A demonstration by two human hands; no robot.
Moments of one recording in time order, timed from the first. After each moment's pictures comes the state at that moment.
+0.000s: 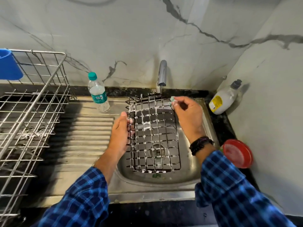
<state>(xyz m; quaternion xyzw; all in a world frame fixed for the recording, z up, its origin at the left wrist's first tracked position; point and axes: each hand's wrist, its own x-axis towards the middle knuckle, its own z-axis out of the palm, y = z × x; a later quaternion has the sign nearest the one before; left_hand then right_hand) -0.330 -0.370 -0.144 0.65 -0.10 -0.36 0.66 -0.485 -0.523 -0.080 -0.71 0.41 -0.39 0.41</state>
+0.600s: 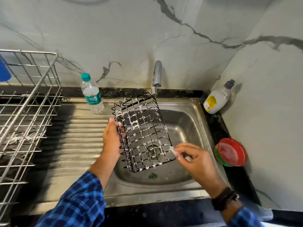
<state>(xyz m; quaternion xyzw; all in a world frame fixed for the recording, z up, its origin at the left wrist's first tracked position) -0.330 -0.366 -0.153 0.68 0.01 -0.33 0.65 -0.595 -0.453 -0.117 -0.82 0.33 -0.25 0.40</state>
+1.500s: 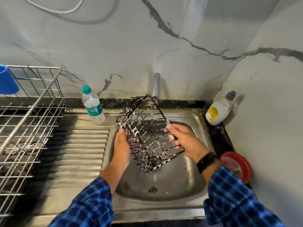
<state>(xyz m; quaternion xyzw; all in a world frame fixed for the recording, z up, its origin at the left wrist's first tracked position) -0.350 -0.407 -0.160 0.66 0.02 -0.38 0.64 -0.517 -0.544 -0.106 -0.59 0.38 -0.12 0.71</state>
